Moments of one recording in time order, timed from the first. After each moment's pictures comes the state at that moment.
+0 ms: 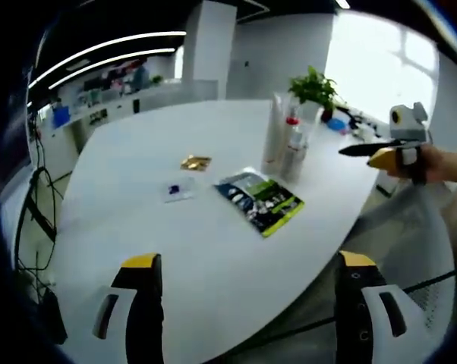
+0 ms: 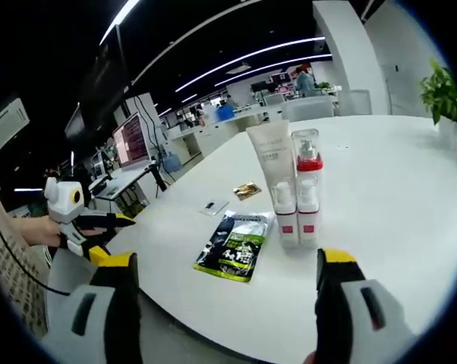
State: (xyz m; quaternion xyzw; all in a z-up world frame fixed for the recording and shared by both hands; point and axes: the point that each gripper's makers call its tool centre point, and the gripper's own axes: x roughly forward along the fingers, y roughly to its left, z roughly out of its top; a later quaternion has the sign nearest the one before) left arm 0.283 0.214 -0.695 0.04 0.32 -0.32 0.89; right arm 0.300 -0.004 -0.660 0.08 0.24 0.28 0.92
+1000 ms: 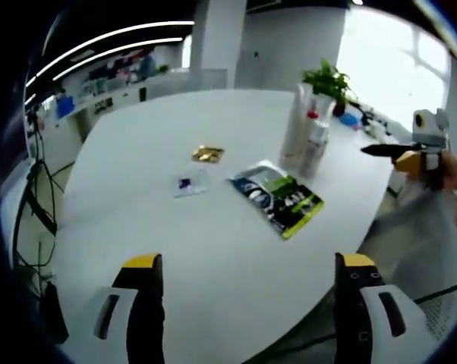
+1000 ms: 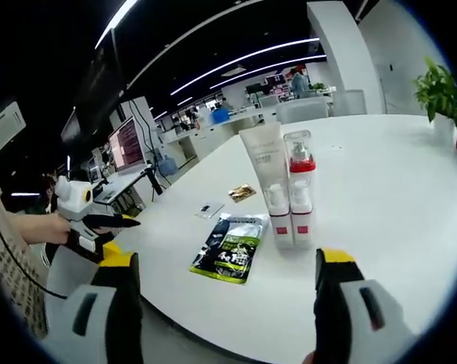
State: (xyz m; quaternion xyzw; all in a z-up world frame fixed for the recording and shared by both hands) left arm 0.316 0.220 -0.709 0.04 0.35 -0.30 0.88; right arm 0.302 -0.010 -0.659 0.09 0.24 0.27 0.93
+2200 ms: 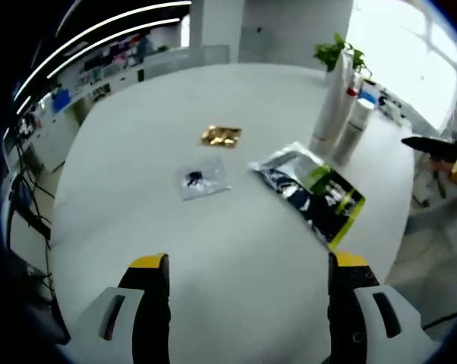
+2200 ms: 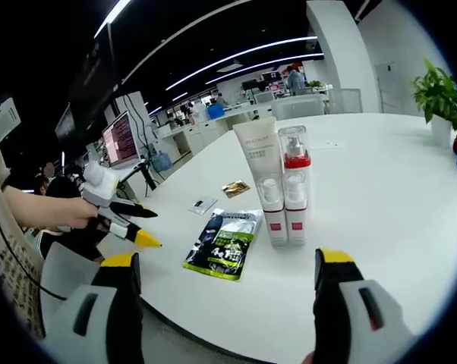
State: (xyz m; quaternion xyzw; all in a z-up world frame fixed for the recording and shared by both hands) left arm 0.378 0.217 -0.750 0.08 0.41 -0.28 0.86; right arm 0.304 -0.014 -0.666 0.08 0.25 0.25 0.93
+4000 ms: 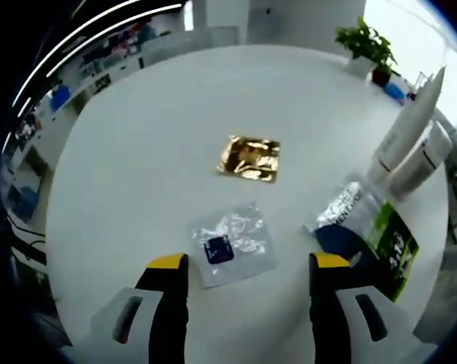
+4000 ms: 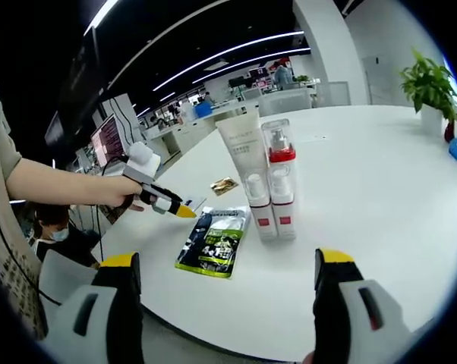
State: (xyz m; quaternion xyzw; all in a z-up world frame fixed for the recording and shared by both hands) left arm 0.472 0.190 -0.773 0.11 0.46 -0.25 0.85; right arm 0.307 -0.025 -0.672 0.09 0.27 0.22 0.93
